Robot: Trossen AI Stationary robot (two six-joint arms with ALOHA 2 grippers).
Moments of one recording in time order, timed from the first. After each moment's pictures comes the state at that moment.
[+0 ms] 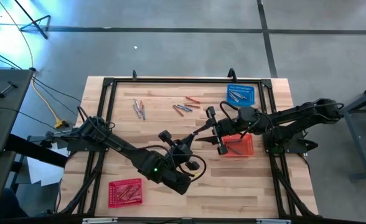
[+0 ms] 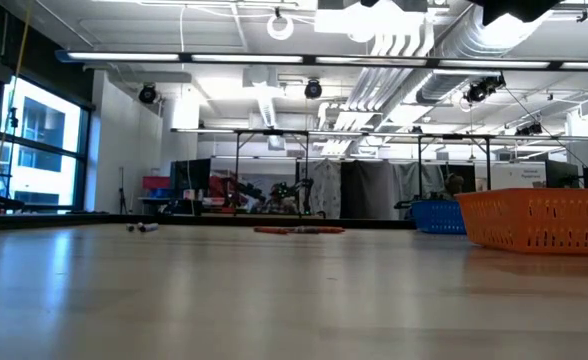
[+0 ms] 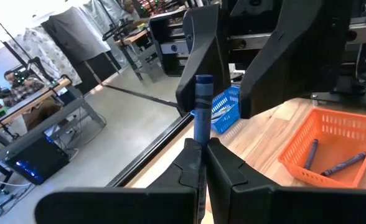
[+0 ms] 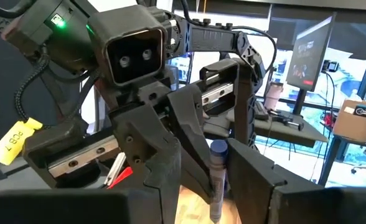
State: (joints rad) left arm -0.51 1.98 1.88 -0.84 -1.35 -0.52; right arm 0.08 1.30 0.74 0.72 -0.24 -0.14
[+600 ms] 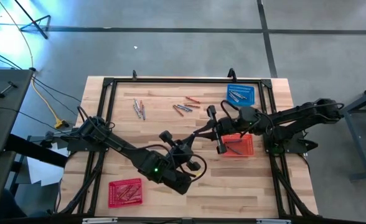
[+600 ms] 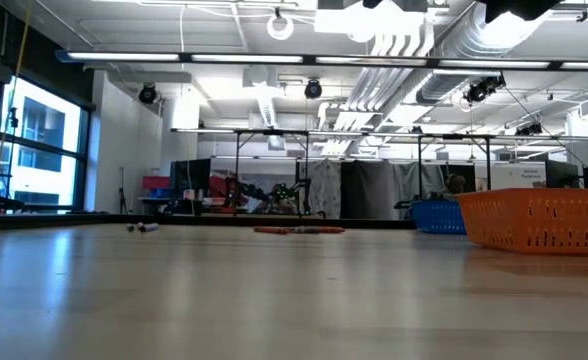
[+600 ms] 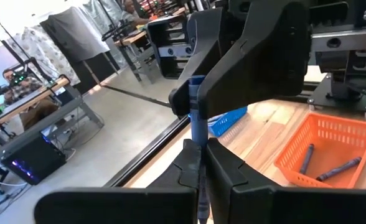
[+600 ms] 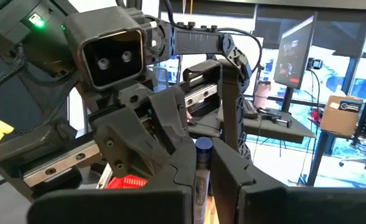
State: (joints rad) left arm -0.50 1.98 1.88 -0.77 -1.35 -0.48; right arm 0.08 1.30 0.74 0.73 -0.18 -0.11
